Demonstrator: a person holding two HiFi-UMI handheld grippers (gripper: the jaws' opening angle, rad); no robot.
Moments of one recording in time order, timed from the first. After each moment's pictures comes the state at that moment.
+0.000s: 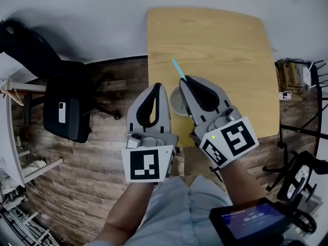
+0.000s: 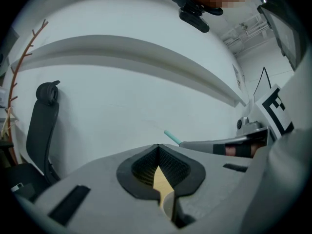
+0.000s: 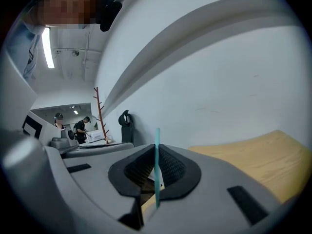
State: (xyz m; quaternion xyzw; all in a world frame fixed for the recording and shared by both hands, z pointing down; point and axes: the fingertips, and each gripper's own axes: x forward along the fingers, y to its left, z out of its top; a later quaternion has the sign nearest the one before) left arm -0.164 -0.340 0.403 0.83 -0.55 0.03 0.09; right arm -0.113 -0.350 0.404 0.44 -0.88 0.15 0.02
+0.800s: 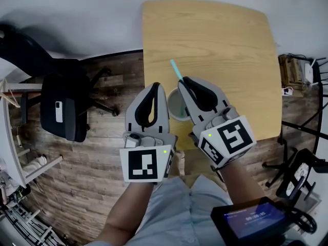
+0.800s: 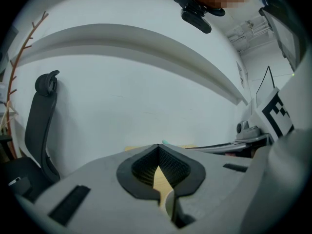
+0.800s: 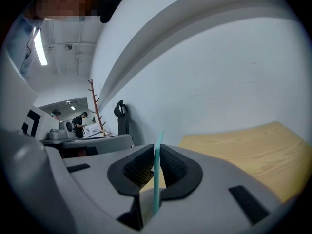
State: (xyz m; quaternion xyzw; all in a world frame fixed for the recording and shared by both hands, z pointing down) left arm -0.160 -0.359 0.437 0.83 -0.55 0.04 0.12; right arm -0.108 -0.366 0.453 0.45 -0.87 0.18 0.07
